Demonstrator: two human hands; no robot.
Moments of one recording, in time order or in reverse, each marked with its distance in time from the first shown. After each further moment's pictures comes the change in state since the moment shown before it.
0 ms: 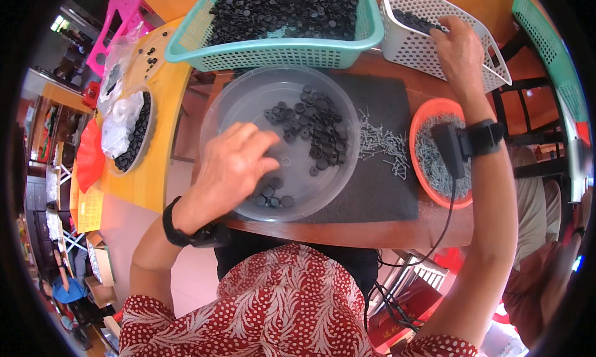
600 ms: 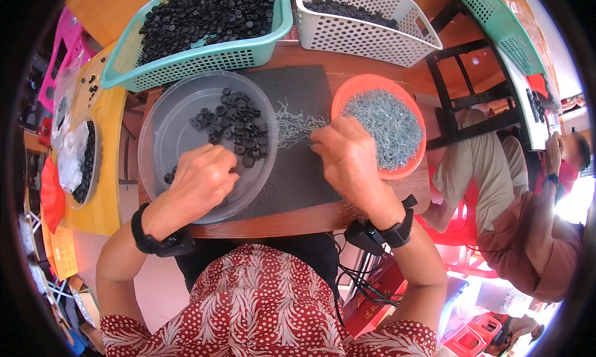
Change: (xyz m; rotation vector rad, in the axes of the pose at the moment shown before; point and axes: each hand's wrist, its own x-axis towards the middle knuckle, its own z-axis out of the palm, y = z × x) left_hand 0.011 0.013 0.038 -0.080 -0.151 0.159; right_hand -0.162 -0.067 -0.064 0.489 -0.288 -0.134
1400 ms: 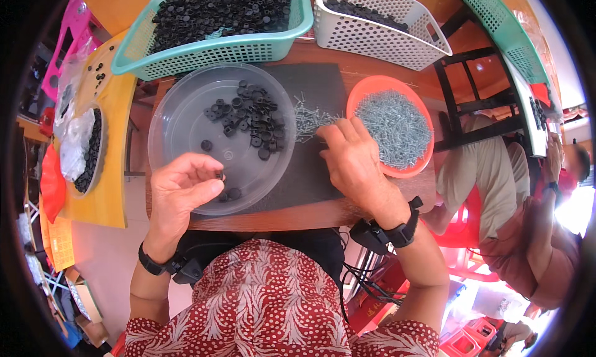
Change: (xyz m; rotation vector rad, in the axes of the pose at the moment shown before) left_hand -0.048 0.018 -0.024 -1.201 0.294 -0.631; right_hand 0.002 -0.015 0.007 -0.144 -0.129 -0.117
